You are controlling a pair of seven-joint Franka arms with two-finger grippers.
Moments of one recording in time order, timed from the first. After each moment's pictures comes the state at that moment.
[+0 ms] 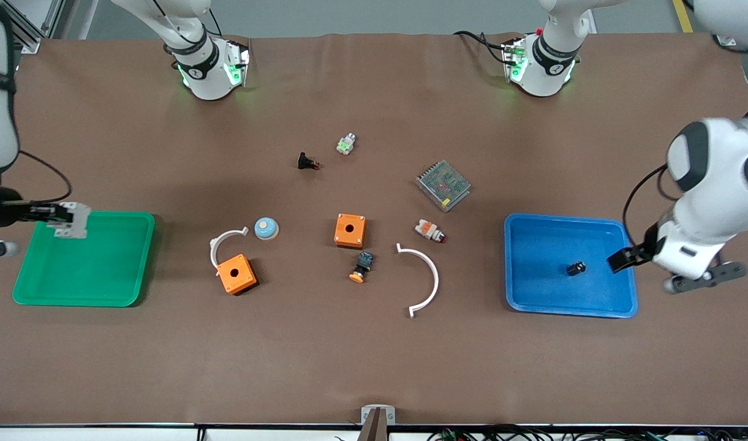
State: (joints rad) left arm 0.18 0.25 -0.22 -1.70 0.17 2.03 -0.30; right arm -0.27 0.34 -0.06 -1.66 -0.03 1.83 -0.32
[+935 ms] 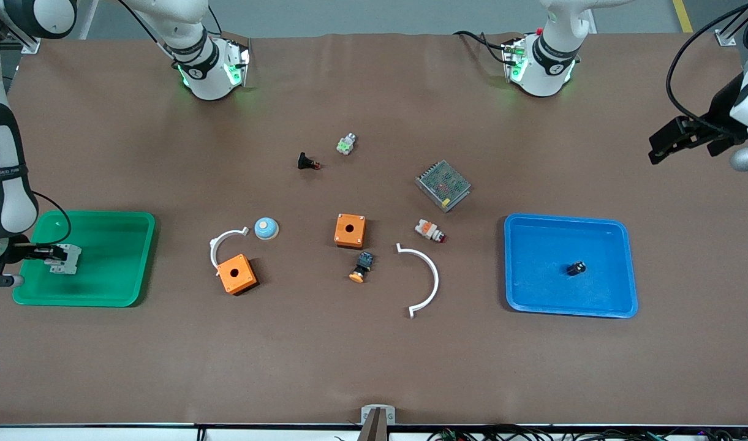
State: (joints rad) left arm 0.05 0.01 -0.16 -1.47 0.04 1.47 -0.19; right arm -0.43 0.68 -0.05 -1.59 -0.04 2.20 -0.43
